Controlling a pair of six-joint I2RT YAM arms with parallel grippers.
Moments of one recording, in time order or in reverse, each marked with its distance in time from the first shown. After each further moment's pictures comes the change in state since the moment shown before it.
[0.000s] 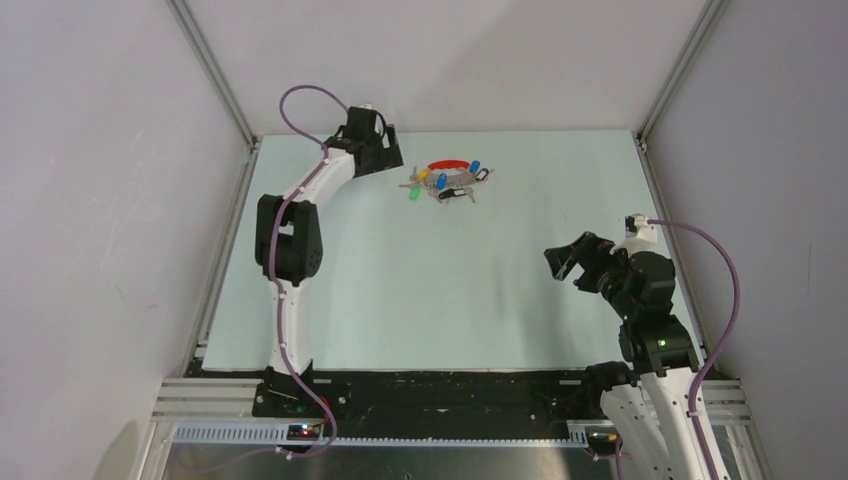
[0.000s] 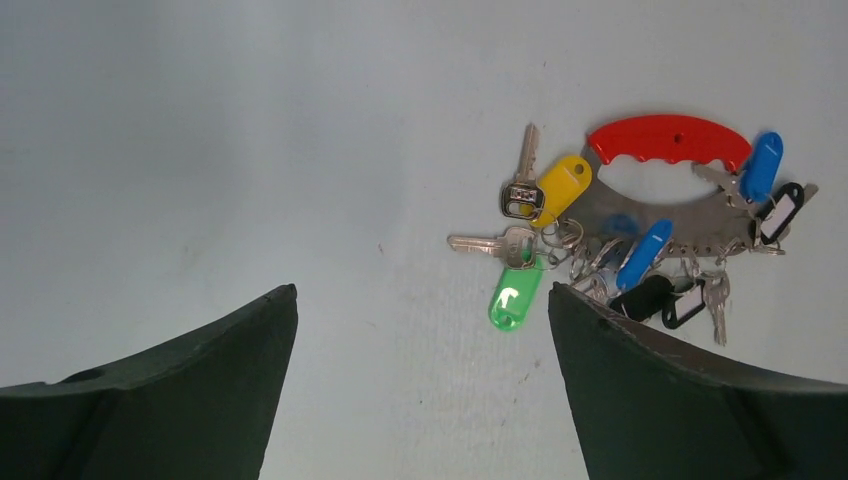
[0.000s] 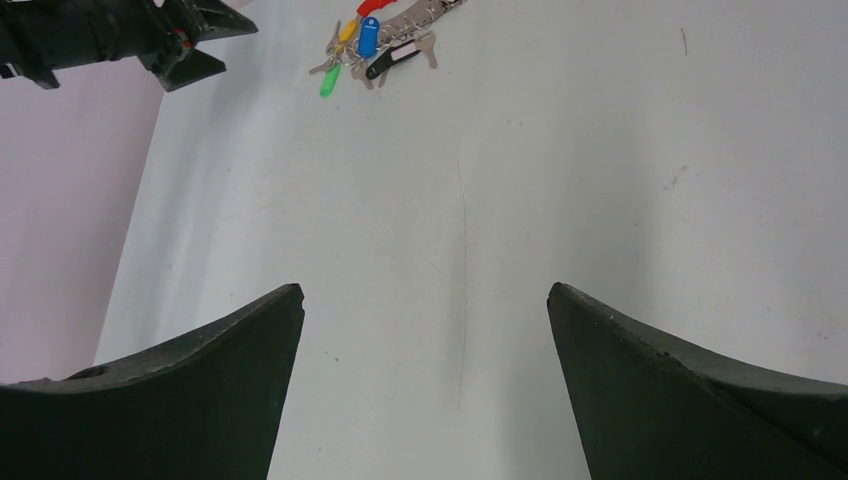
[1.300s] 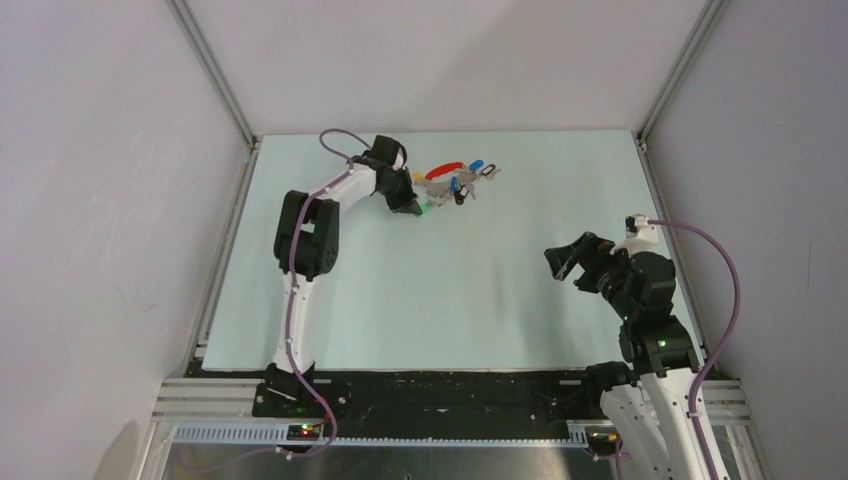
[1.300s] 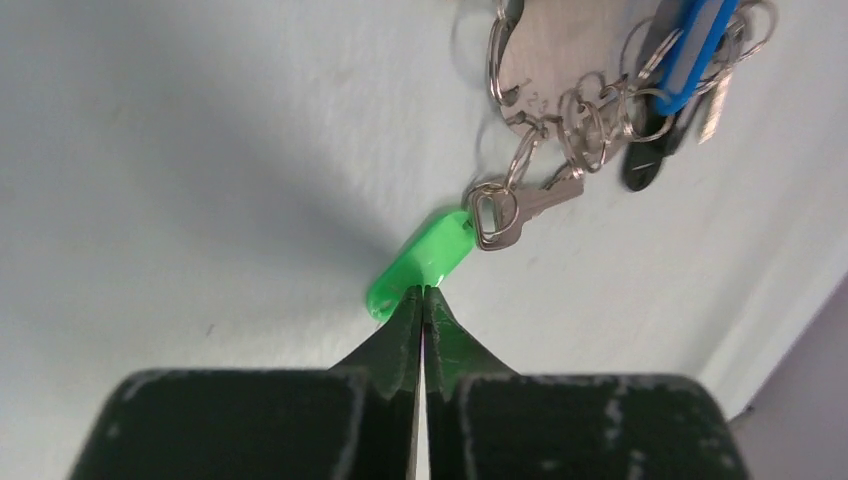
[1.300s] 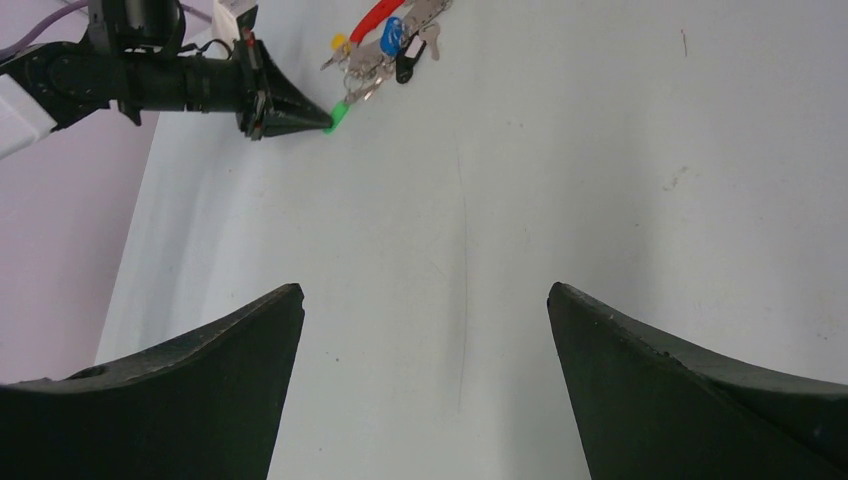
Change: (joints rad) left arm -0.058 0.177 -0.006 -0.085 0.412 -0.219; right arm 0.000 -0.005 0.000 0.000 0.000 0.000
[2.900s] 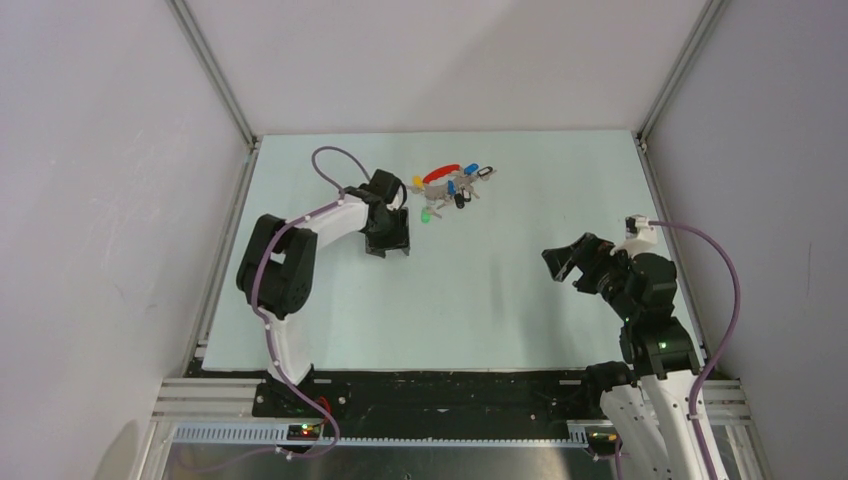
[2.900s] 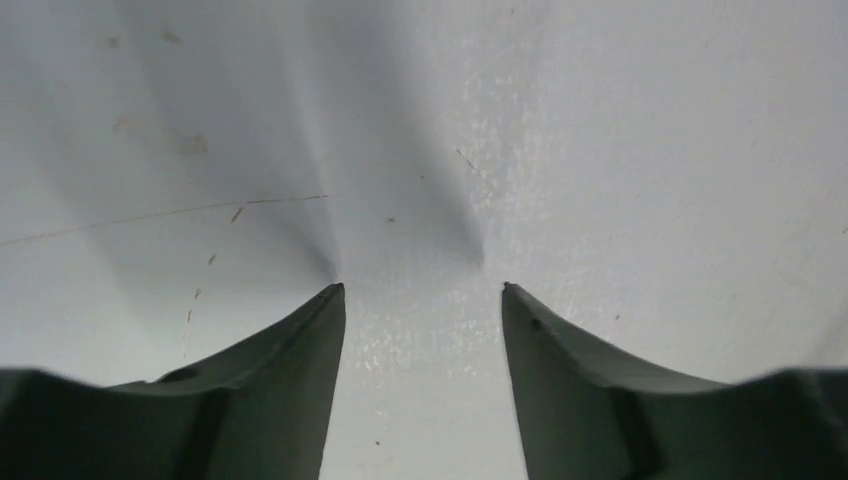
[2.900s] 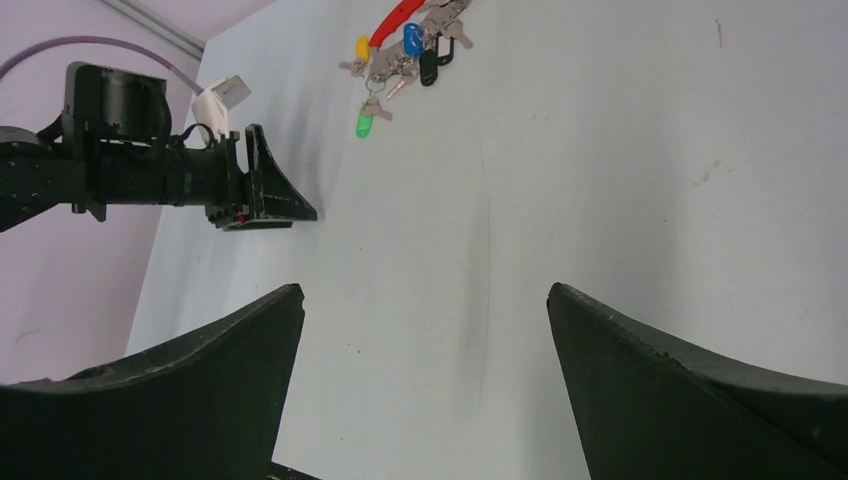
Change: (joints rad) left arm -0.101 -0.436 -0.579 -0.047 -0.255 0.164; right arm -0.001 -0.016 0.000 -0.002 -0.037 0.031
